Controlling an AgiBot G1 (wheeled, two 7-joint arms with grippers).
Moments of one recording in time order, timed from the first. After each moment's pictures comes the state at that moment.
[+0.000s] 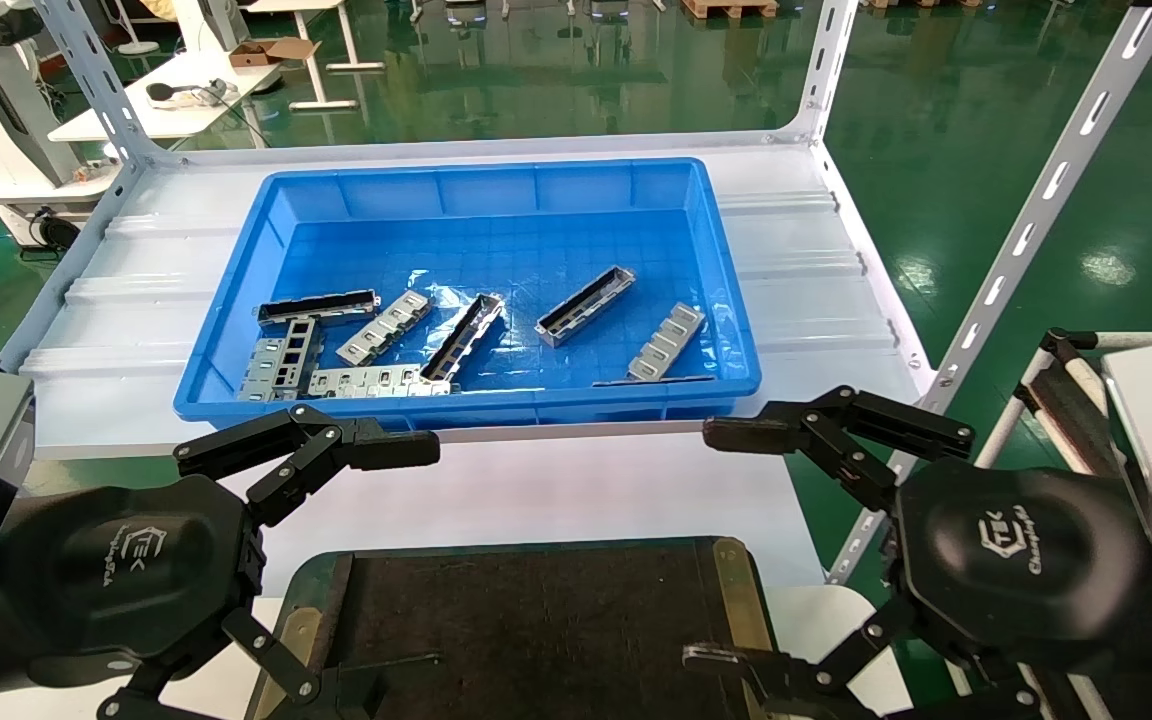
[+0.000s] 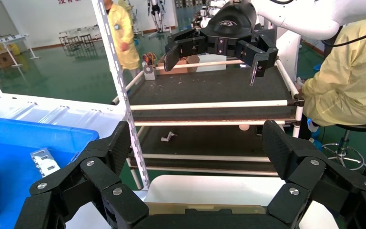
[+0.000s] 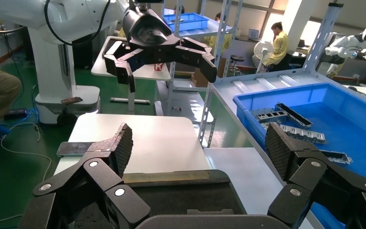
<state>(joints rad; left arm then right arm) -1.08 0.61 0.28 -1.28 0.73 1.49 -0.19 1.09 -0.59 -0.33 1.28 -0.69 -1.47 0.16</state>
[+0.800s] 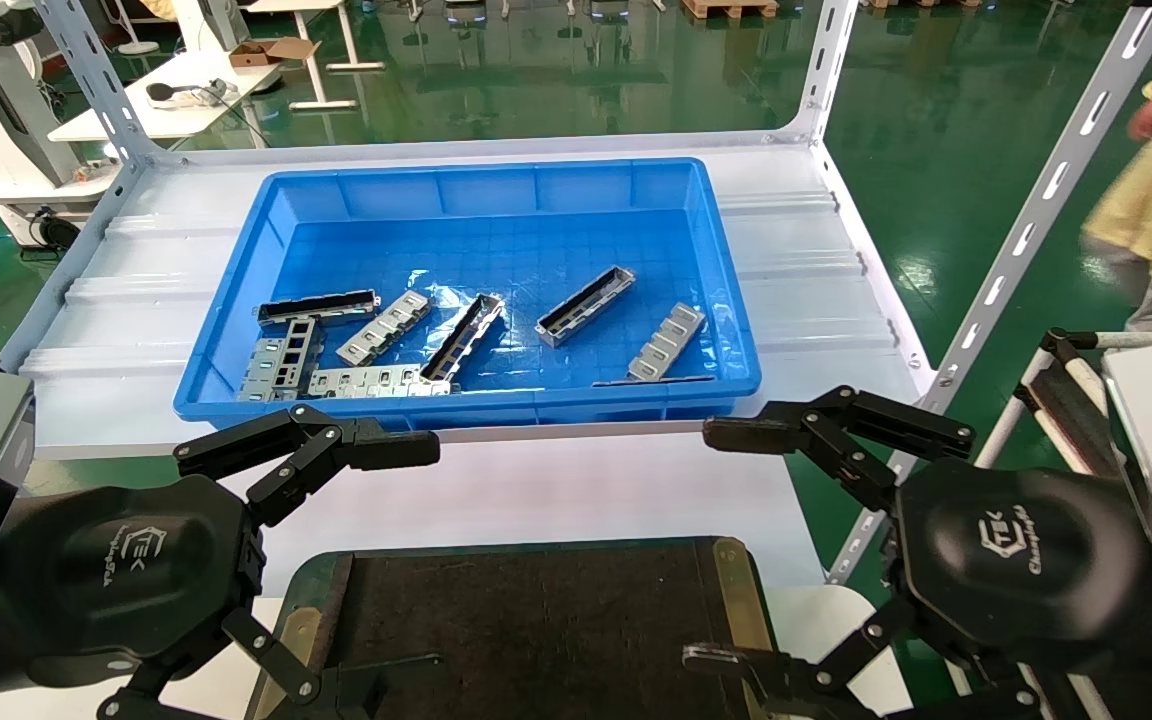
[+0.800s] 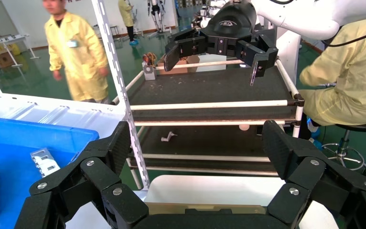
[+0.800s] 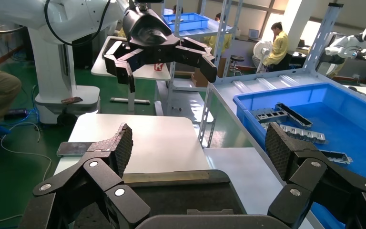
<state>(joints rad) -1.08 0.61 0.28 -1.28 0.73 1.49 -0.19 1.09 -0.59 -0.33 1.28 -0.69 -1.47 0.16</state>
